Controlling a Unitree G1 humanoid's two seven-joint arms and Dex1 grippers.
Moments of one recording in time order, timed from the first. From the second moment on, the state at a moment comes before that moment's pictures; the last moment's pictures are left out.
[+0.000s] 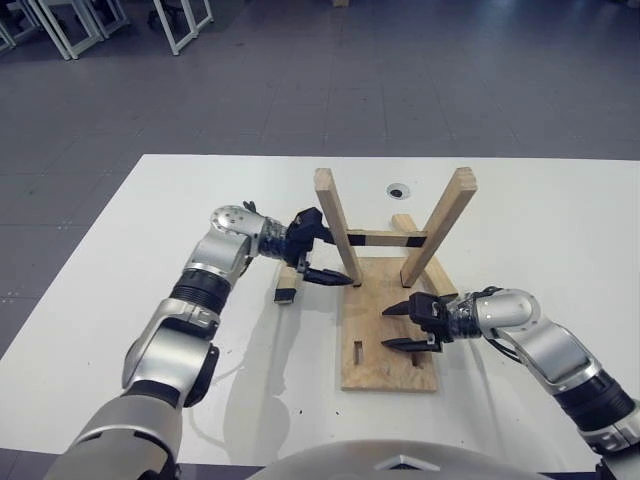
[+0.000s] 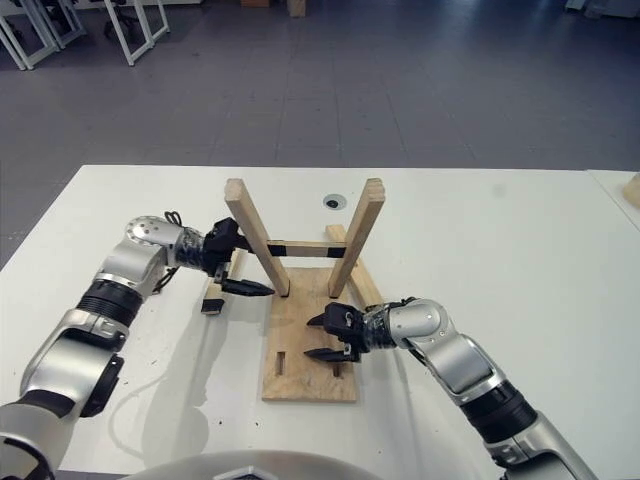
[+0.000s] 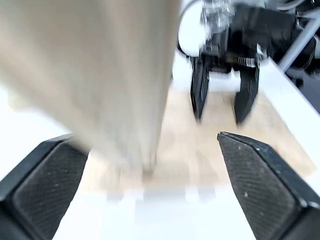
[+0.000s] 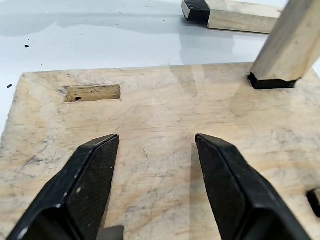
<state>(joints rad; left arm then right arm) -0.71 0.52 -0.31 0.65 -0.22 0.08 -1.54 -0.17 -0.67 0.45 -0.21 0.16 0.32 1.02</state>
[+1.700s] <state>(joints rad) -0.45 -0.02 0.11 -0.53 -0.84 0.99 -0.16 -0.10 -0.62 0.43 -0.29 0.16 0.44 0.86</state>
